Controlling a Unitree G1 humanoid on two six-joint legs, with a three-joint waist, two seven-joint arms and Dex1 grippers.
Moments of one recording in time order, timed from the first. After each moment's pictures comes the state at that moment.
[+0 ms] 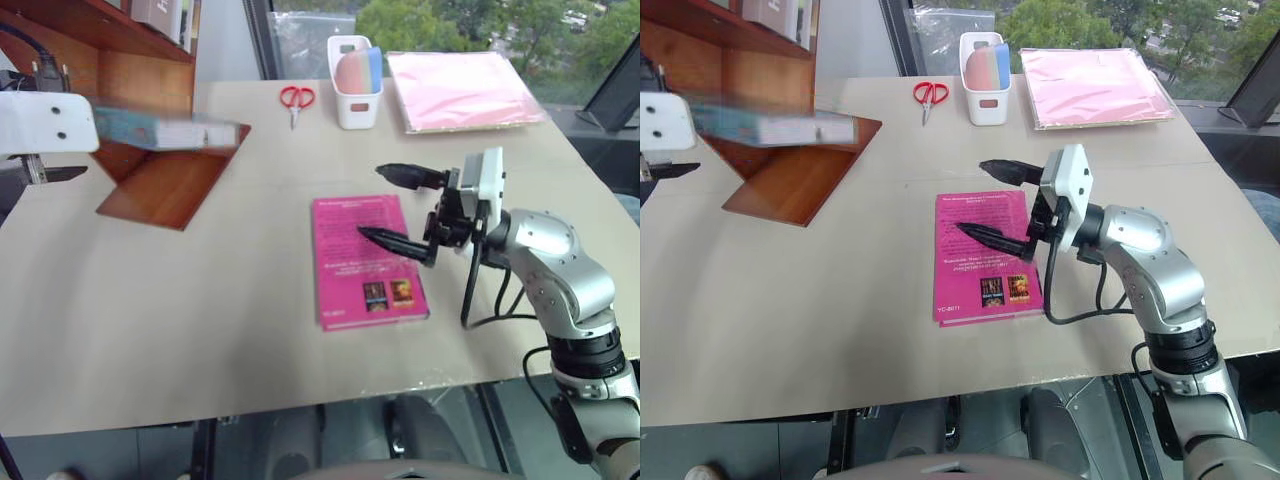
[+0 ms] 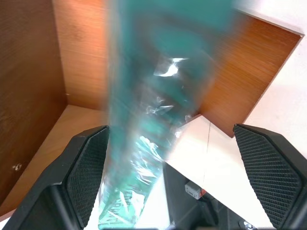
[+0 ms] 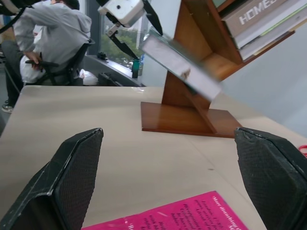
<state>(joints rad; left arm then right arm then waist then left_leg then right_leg) -0.78 1.44 -0.01 0.26 0.31 -0.02 -1.17 -0.53 -0.44 0.08 -0.34 0.54 0.38 0.90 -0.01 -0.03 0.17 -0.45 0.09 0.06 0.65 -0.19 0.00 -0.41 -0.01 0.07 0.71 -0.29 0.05</state>
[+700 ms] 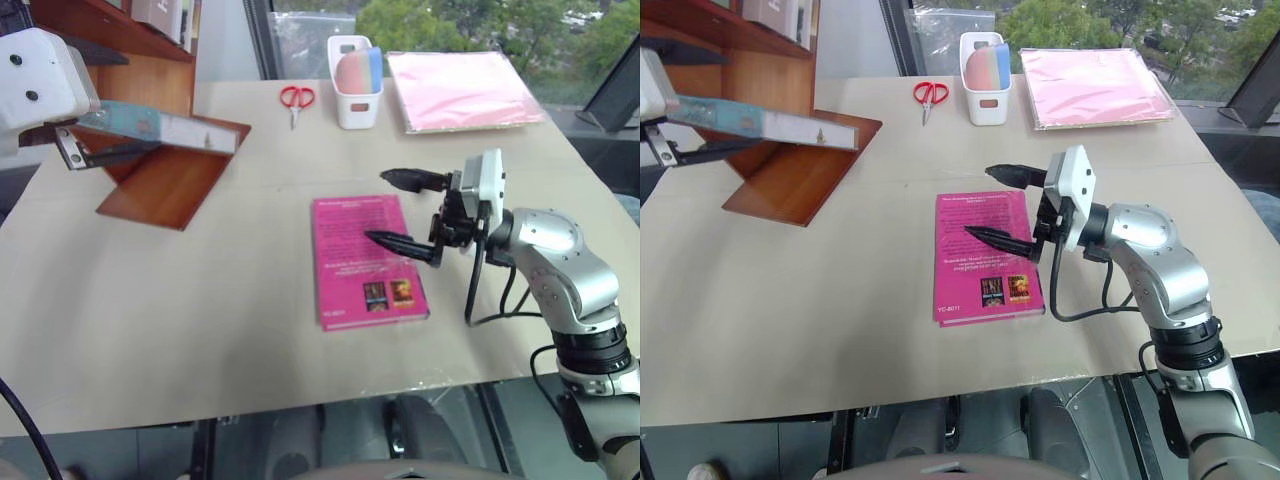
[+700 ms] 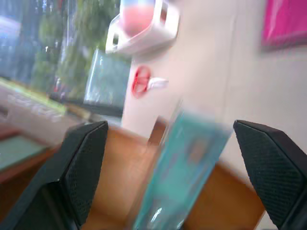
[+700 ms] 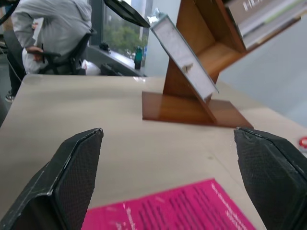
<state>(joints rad) -0.58 1.27 0.37 -0.14 -0.25 0.26 -1.23 -0.54 -0.50 0.07 -0.30 0.55 0.41 0.95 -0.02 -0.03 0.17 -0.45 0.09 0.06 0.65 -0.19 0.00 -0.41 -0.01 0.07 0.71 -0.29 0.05</state>
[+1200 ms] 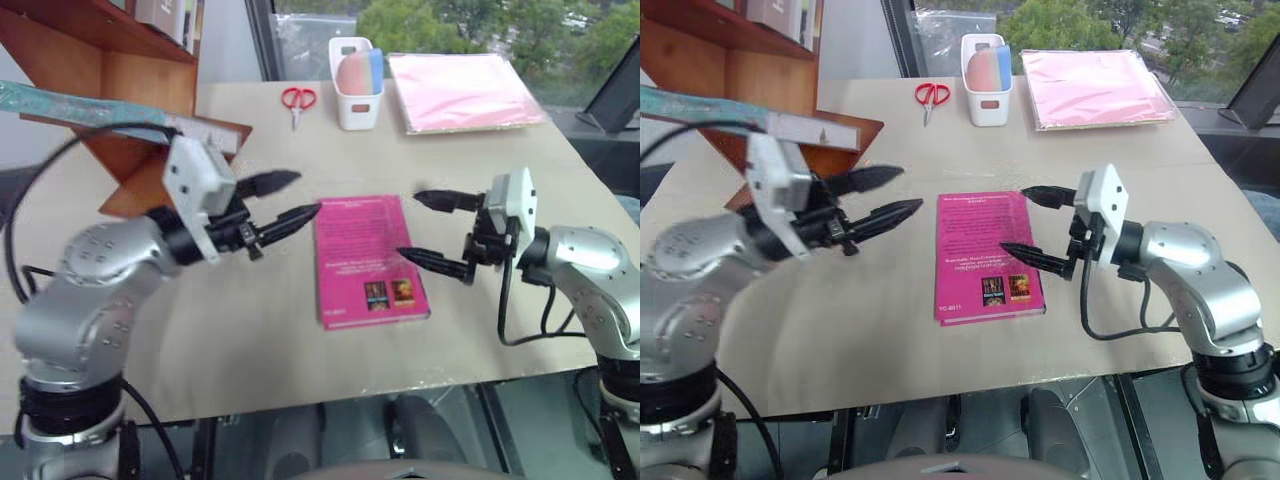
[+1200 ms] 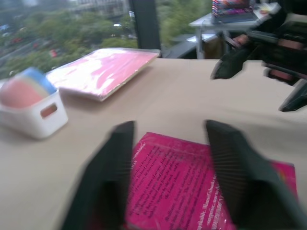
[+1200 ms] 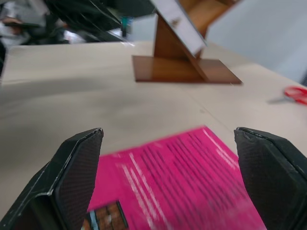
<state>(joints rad) -0.27 0.63 0.24 -0.60 -0.63 0.68 -0.67 -0.31 -0.69 -0.05 -0.46 0.57 0.52 0.89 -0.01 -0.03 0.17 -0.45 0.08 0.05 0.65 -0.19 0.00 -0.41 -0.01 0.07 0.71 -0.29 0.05</state>
